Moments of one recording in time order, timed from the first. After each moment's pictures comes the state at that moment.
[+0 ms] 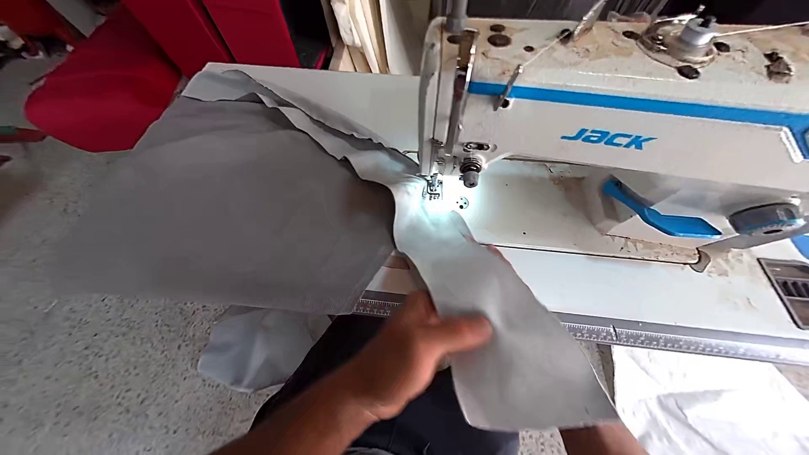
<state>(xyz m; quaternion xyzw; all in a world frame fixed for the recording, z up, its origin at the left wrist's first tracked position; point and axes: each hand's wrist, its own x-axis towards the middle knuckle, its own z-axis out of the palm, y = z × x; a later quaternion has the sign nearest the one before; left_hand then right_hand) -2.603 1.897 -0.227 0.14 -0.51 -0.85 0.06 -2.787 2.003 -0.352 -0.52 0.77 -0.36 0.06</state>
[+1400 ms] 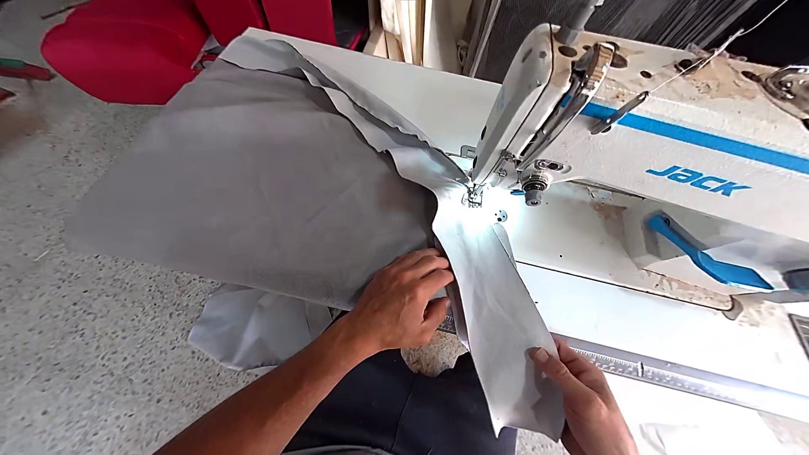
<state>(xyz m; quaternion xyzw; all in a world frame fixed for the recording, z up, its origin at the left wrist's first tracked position) -2.603 1.816 -0.316 0.04 -0.95 -0.22 0.22 -2.721 2.073 -0.297 -0.11 0.68 -0.65 0.34</state>
